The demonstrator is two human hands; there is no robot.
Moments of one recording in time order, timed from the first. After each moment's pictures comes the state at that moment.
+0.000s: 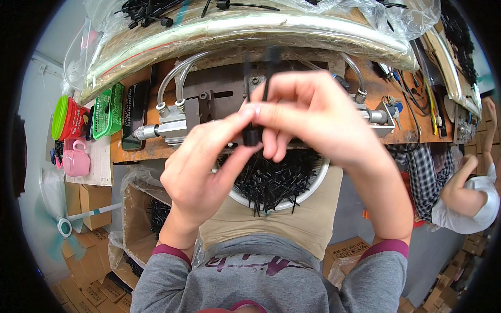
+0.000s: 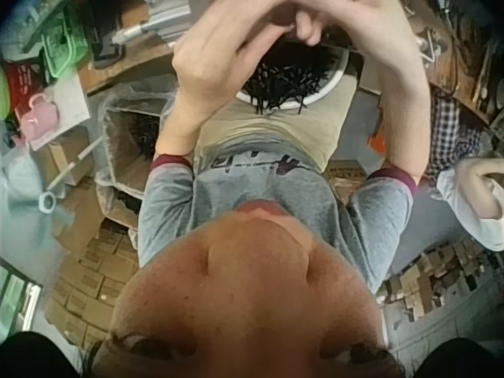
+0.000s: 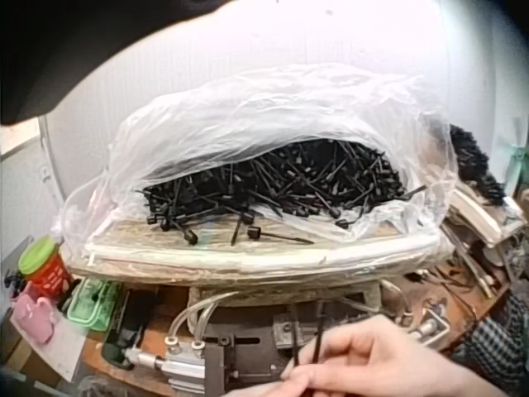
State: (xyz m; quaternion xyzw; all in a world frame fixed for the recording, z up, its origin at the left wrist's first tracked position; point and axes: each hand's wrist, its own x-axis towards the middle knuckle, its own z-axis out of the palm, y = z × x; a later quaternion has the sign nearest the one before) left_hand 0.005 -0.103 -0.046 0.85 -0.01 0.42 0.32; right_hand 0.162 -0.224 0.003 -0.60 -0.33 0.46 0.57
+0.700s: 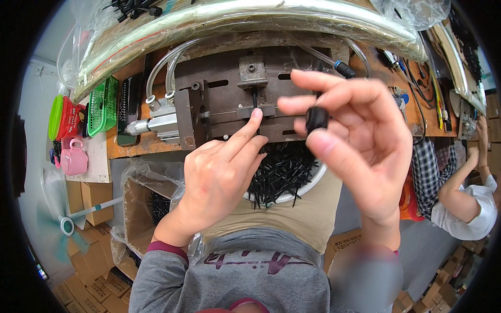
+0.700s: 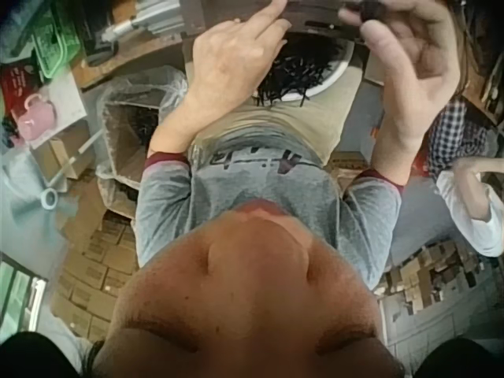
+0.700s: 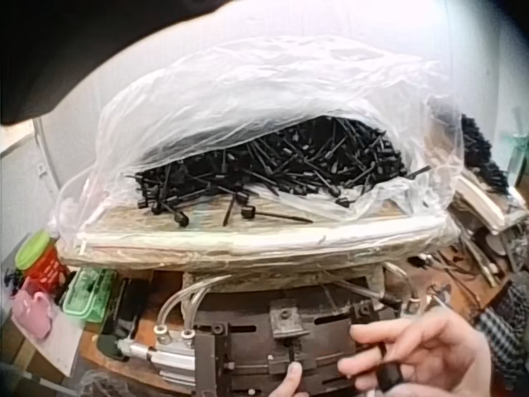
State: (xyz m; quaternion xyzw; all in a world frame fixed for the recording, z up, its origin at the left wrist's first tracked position) left_hand -0.001 -0.119 -0.067 0.96 0.03 0.22 0.15; right_hand 0.131 -0.272 -0.008 -0.64 -0.39 0.15 0.65
